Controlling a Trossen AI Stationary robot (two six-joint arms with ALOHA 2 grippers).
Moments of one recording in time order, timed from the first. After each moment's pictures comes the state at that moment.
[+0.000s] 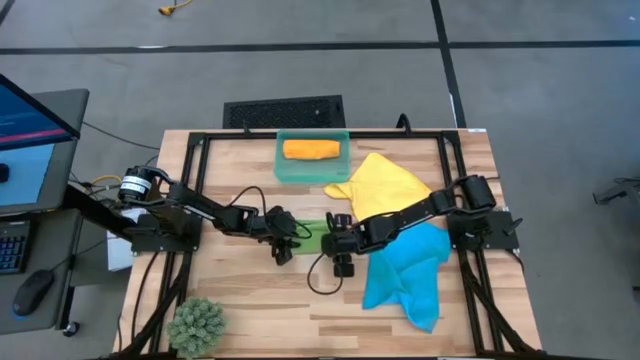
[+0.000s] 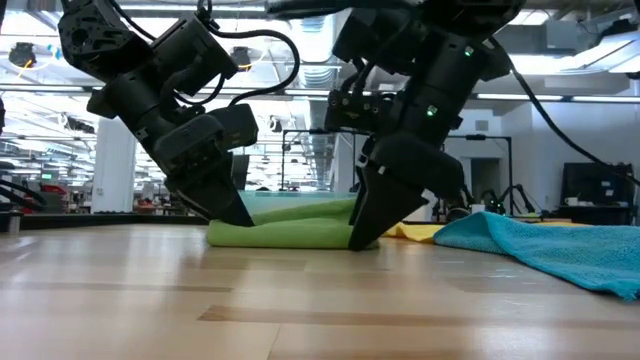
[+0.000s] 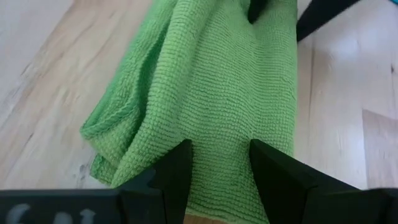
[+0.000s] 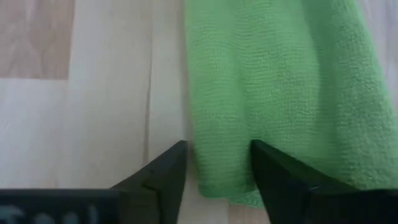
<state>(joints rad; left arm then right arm) -0.10 1.65 0.57 0.23 -0.07 -0.40 0.20 2.00 1.14 -0.28 0.21 0.09</state>
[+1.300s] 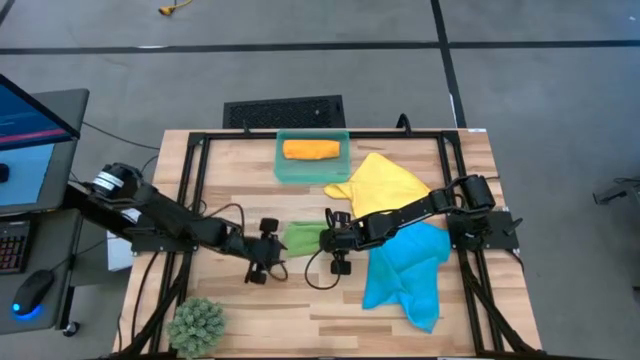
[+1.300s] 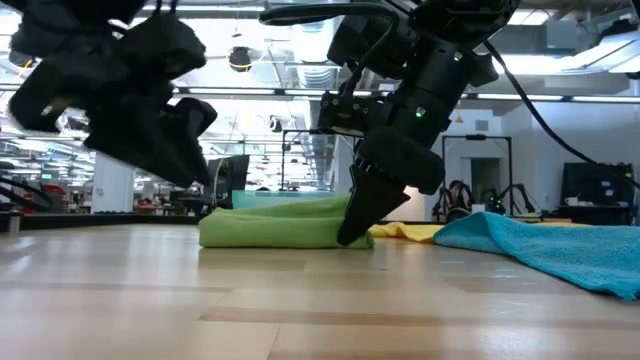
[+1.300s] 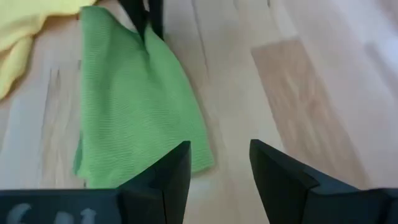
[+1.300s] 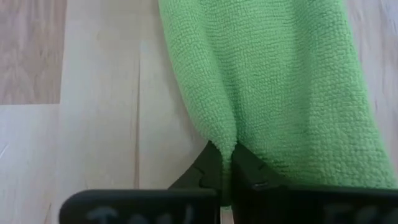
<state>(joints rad) -0.36 1.43 0.57 0.04 -0.27 -0.01 0.21 2.00 1.14 -0.26 0.15 0.12</state>
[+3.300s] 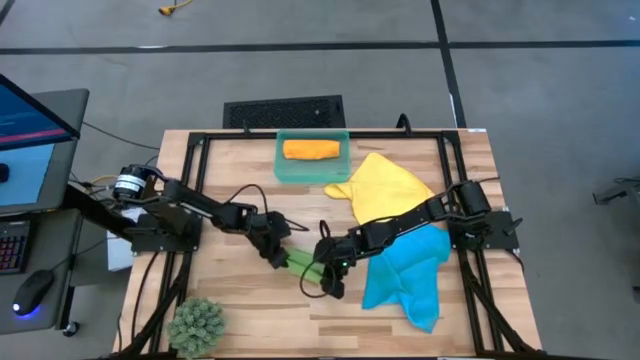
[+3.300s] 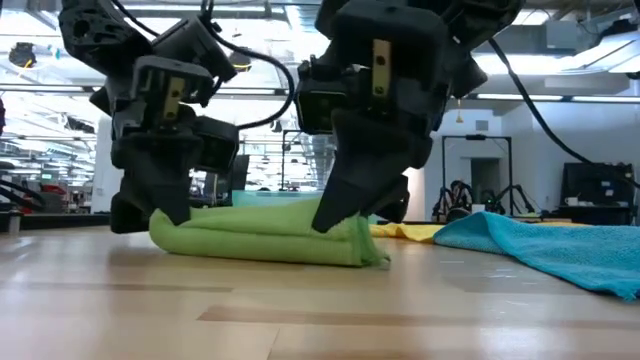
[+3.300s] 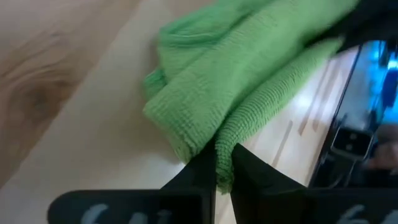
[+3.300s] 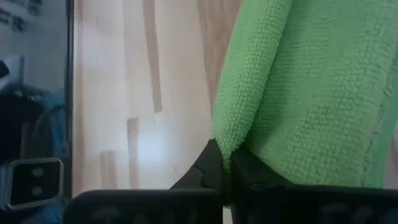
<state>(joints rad) -0.07 1.60 0.57 0.08 0.43 -0.94 0.28 2.02 1.18 -0.07 -0.34 0.59</state>
